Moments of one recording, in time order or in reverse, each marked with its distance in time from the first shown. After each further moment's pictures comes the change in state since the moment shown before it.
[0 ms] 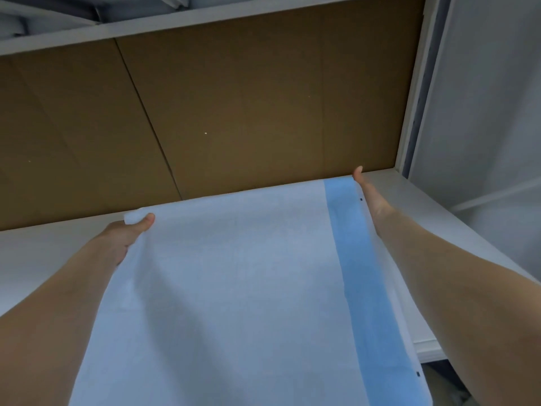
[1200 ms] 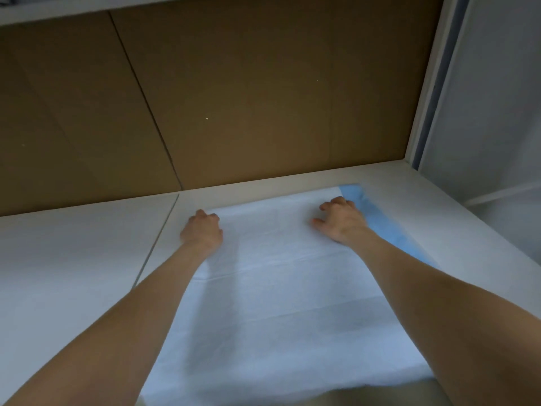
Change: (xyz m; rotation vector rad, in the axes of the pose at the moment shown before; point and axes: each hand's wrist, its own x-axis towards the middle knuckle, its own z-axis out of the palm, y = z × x) left_hand -0.011 0.000 0.142 1.027 0.021 0.452; right_hand 0.030 0.058 0.046 -1.371 0.172 -0.333
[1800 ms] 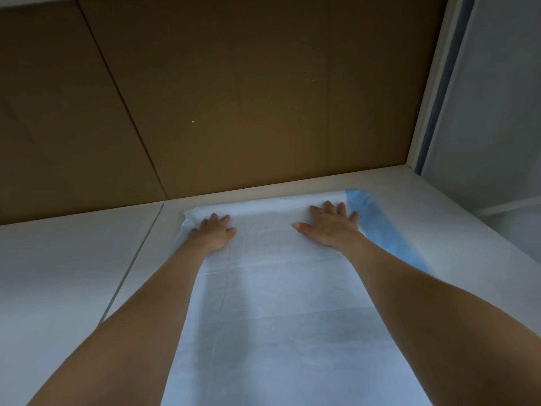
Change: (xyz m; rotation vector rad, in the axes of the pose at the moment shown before) left_hand 0.062 0.028 0.018 0.006 -0.255 0.119; right_hand 0.045 -0.007 0.018 -0.163 -0.146 0.056
